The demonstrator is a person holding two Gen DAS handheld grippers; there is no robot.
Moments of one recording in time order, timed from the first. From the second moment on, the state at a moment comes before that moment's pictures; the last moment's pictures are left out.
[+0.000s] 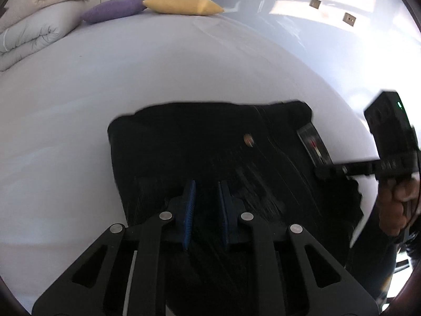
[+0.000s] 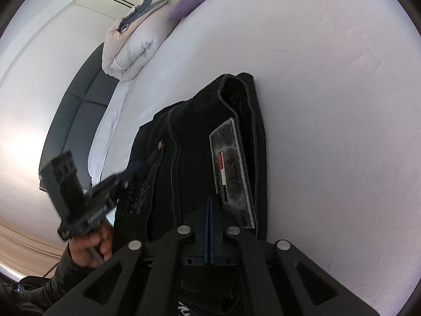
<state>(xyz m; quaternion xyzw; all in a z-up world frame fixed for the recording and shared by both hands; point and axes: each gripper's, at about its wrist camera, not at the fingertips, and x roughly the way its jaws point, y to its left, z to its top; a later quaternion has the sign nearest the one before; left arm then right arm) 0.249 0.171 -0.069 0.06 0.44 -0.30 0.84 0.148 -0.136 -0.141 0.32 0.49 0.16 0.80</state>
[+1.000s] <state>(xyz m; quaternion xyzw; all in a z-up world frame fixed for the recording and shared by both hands) 0.160 0.205 -0.057 0.03 0.42 -0.28 0.86 0.053 -0.150 -0.102 0.32 0.41 0.09 0.85</state>
